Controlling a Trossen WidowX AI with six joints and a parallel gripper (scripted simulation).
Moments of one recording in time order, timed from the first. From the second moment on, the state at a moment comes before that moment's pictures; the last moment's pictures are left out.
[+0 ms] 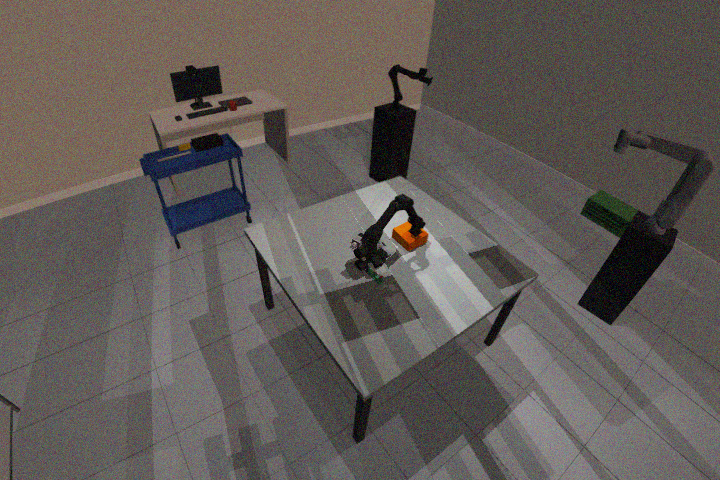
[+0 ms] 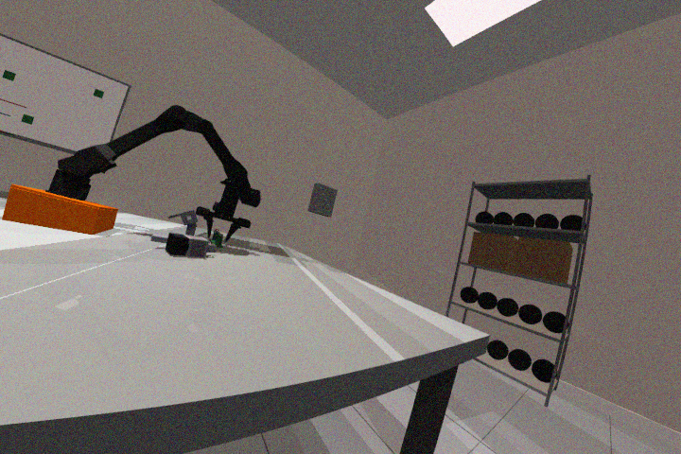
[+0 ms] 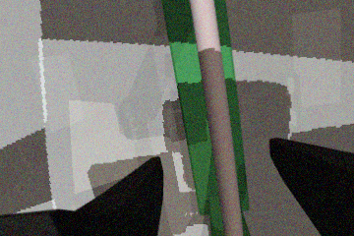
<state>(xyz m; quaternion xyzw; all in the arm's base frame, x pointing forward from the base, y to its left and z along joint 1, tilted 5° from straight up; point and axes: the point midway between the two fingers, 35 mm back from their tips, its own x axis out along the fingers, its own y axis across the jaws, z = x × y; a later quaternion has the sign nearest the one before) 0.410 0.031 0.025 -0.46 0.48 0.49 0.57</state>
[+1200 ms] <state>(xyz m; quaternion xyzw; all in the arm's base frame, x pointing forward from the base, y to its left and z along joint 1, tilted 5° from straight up) 0.387 0.026 0.100 -0.44 0.51 0.50 0.55</state>
